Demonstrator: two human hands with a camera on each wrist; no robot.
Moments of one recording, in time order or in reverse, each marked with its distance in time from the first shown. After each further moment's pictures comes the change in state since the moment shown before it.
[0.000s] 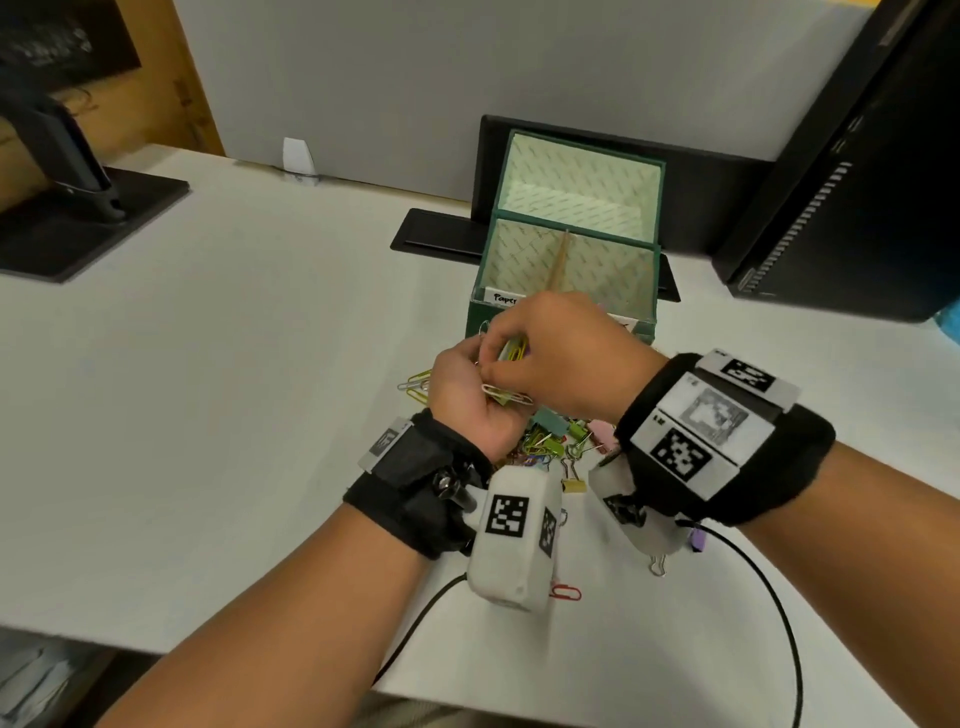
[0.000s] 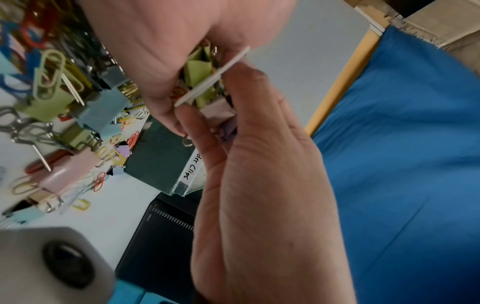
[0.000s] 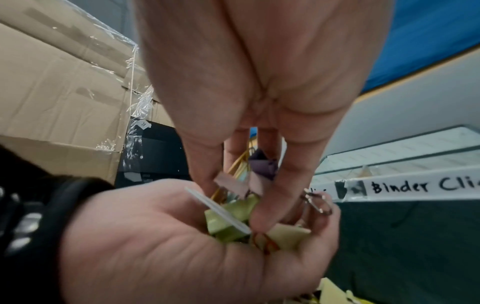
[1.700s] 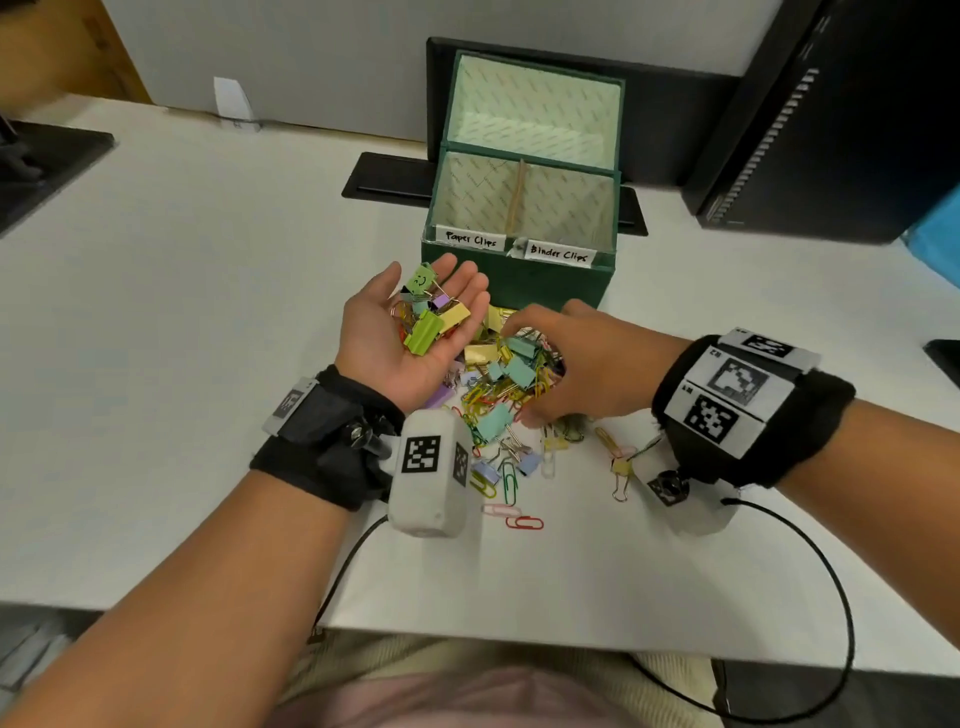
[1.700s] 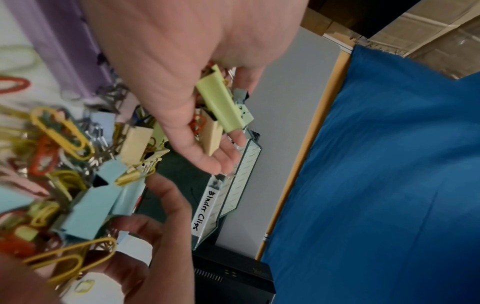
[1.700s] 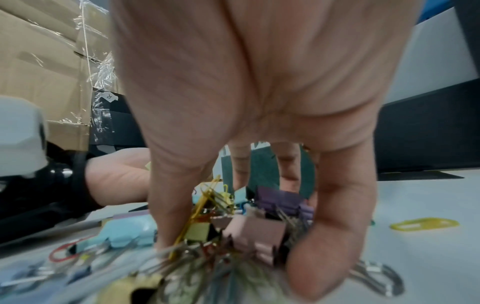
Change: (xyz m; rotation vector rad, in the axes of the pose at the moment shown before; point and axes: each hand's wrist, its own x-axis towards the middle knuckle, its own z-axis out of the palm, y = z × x) left_hand -0.001 0.020 -0.022 -0.084 -0.123 -0.021; right_hand -0.043 0.062 0.011 -0.184 -0.368 0.236
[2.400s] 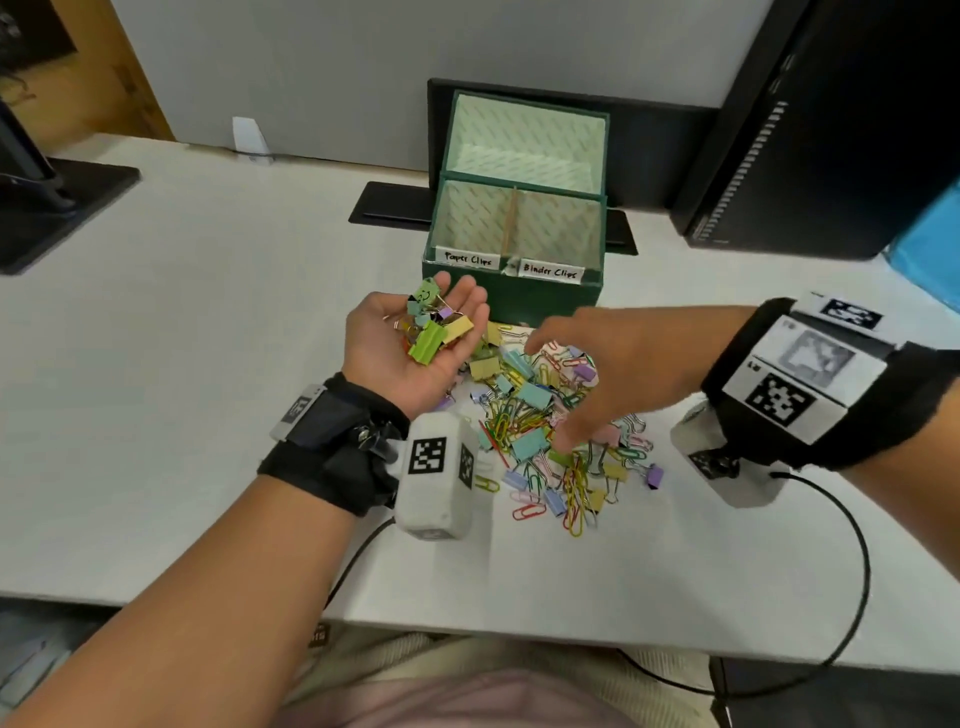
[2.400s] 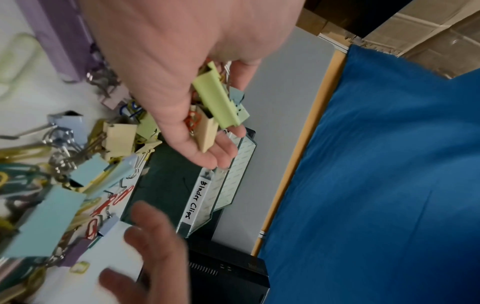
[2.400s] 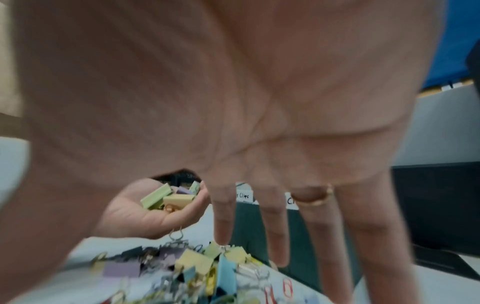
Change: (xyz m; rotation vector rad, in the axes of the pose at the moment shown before) left_hand -0.016 -0.004 0.014 -0.044 0.008 0.007; right_hand -0.041 0.001 -0.041 -0.136 -0.184 -0.022
